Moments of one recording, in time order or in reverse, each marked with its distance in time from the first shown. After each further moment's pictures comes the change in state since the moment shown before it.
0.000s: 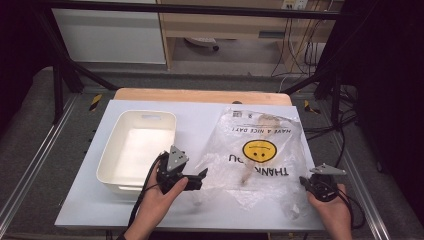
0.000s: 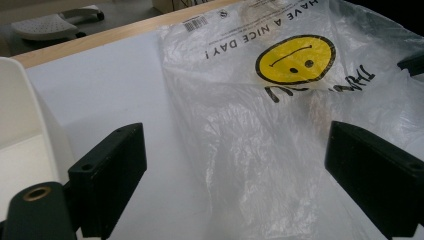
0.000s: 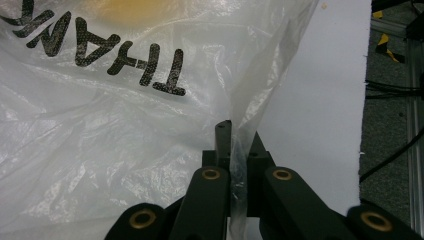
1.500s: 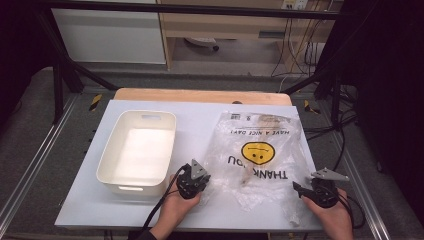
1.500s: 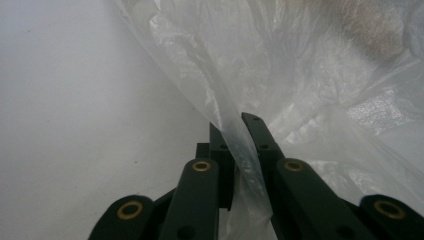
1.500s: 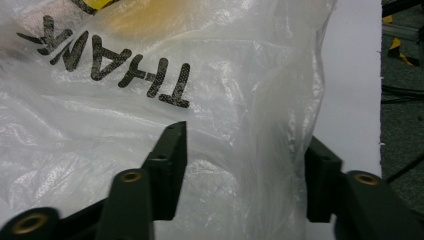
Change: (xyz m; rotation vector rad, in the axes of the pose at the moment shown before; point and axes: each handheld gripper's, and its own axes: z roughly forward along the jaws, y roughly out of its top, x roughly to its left) left arm -0.012 -0.055 0.073 0.174 -0.058 0.055; right arm 0.007 -0.011 -0.006 -0.054 0.035 0.033
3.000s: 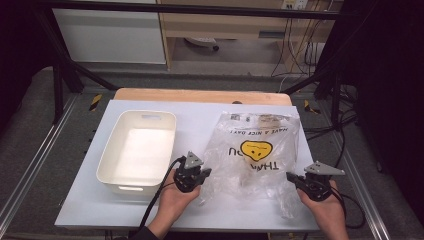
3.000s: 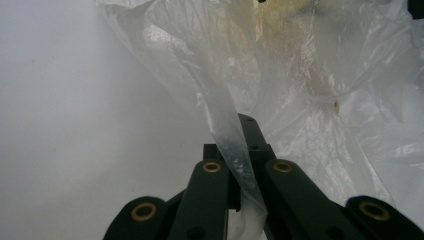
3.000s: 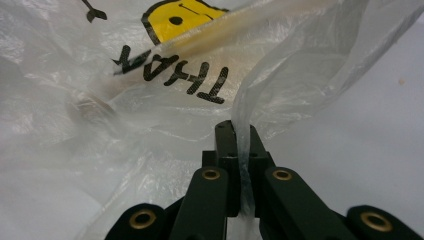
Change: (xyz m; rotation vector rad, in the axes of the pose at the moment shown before) left arm 0.007 0.033 -0.027 -0.048 -0.096 -0.091; right arm 0.023 0.030 -0.008 -0.099 0.167 -0.067
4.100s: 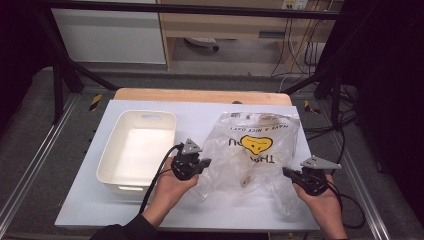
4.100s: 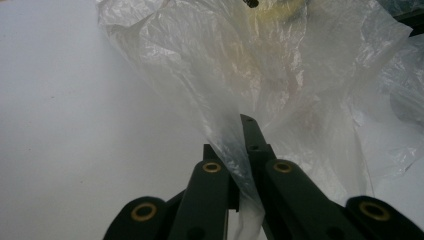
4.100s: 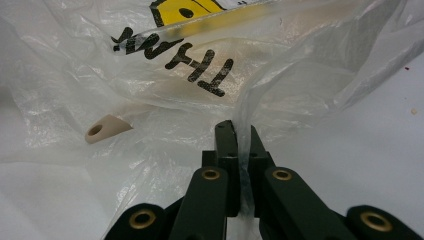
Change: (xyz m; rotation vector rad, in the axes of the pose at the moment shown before) left arm 0.013 0.029 -0.014 0.008 -0.039 0.001; right arm 0.005 0.016 0.005 -0.012 0.022 -0.016
